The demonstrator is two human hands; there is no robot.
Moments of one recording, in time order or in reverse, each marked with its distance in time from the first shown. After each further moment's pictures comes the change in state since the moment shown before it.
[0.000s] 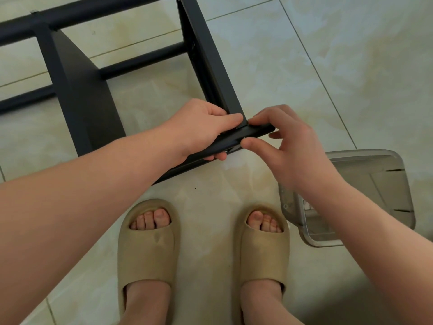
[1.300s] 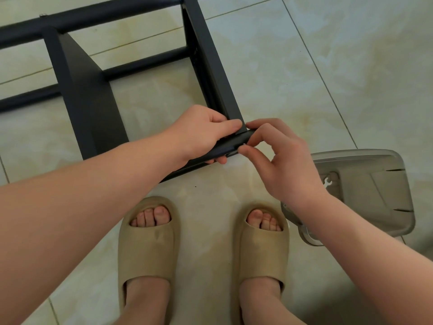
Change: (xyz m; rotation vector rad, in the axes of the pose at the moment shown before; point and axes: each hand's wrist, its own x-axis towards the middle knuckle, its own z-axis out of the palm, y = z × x) left_hand -0.001 -0.012 0.005 0.015 -0.004 -0.013; right_hand -0.018 0.004 0.018 -0.048 0.081 -0.117
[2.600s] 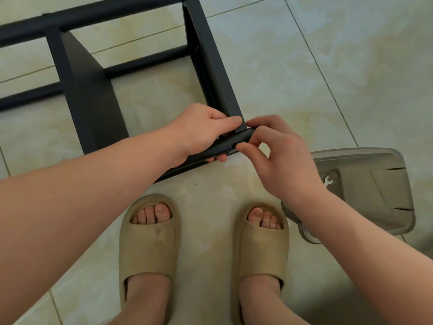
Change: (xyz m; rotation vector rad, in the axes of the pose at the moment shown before) left_hand 0.000 0.000 -0.001 -0.048 -0.009 -0.033; right_hand 0.002 -0.011 -0.001 -0.080 -0.050 0.090
